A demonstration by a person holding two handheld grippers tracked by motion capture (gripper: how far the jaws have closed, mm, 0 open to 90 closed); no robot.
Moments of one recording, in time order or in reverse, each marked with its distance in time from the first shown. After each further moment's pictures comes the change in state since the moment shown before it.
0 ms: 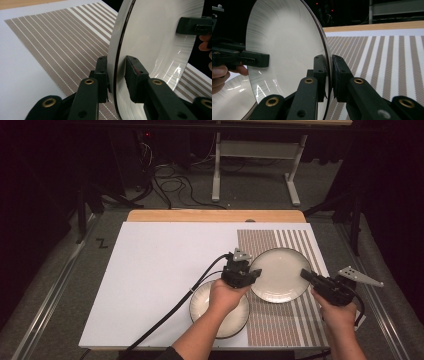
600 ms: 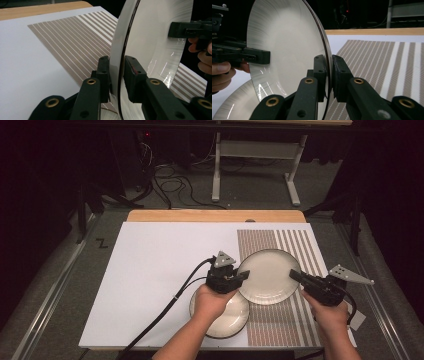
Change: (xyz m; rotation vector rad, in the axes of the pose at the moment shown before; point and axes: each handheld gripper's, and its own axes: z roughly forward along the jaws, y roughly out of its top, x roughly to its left) left arm 0.002 -0.010 -0.049 -0.073 0.014 -0.004; right arm 0.029 0.008 0.008 0.001 0.104 -0.032
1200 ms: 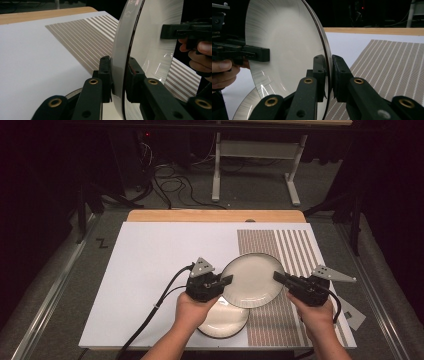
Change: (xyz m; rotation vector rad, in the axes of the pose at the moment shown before) left arm 0.013 -0.020 -0.051 -0.054 0.007 -0.003; right arm 0.032 0.002 0.022 0.029 0.097 -0.026
